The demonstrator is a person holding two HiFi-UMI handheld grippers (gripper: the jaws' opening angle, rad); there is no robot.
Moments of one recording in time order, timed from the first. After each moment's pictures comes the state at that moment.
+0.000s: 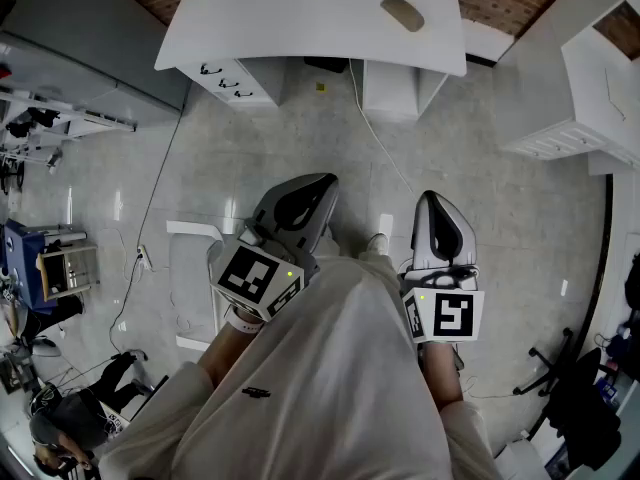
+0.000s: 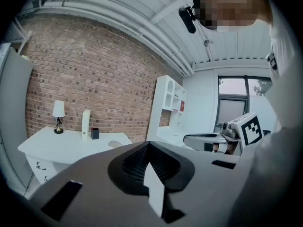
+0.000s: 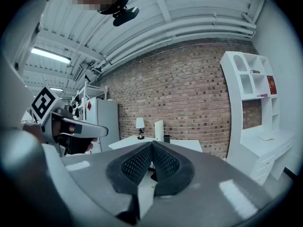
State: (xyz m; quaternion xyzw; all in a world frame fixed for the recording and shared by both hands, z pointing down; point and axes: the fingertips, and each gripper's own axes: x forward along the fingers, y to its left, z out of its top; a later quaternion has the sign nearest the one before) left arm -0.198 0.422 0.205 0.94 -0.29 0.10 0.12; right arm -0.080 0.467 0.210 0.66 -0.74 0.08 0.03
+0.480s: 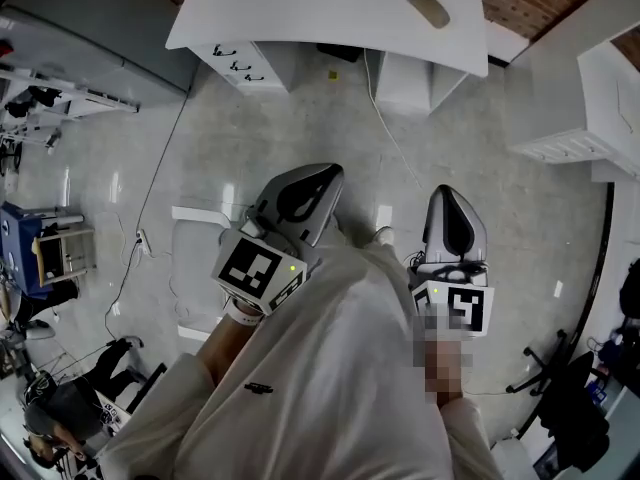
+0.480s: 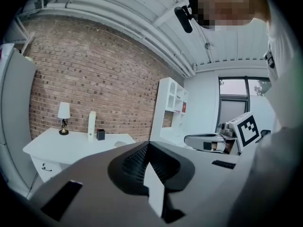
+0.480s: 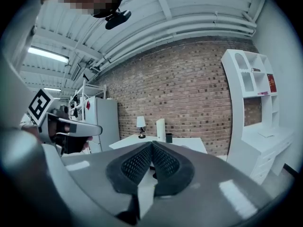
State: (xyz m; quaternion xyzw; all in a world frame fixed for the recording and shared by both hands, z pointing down) left arm -0.252 0.399 0.201 0.94 -0.29 0.10 0.12; right arm -0.118 0.445 0.218 0.67 -0.73 0.10 0.03
